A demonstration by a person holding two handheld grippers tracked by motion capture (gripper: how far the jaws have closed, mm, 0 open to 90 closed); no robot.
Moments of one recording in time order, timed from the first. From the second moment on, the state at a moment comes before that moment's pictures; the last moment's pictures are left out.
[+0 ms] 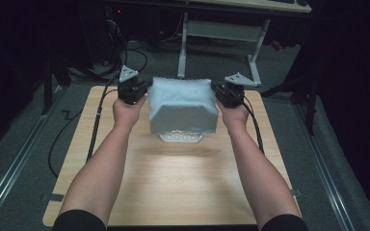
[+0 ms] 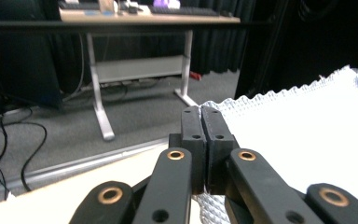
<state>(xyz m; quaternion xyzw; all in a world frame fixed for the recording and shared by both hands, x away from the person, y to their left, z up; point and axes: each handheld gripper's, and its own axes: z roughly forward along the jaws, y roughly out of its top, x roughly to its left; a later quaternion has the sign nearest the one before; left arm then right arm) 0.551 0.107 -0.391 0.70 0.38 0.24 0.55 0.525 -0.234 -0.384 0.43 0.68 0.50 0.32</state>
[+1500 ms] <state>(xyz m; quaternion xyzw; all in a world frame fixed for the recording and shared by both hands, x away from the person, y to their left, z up) 0.528 0.127 -0.462 0.71 0.43 0.19 0.52 0.507 -0.257 -0.450 0.47 0.70 0.46 0.27</state>
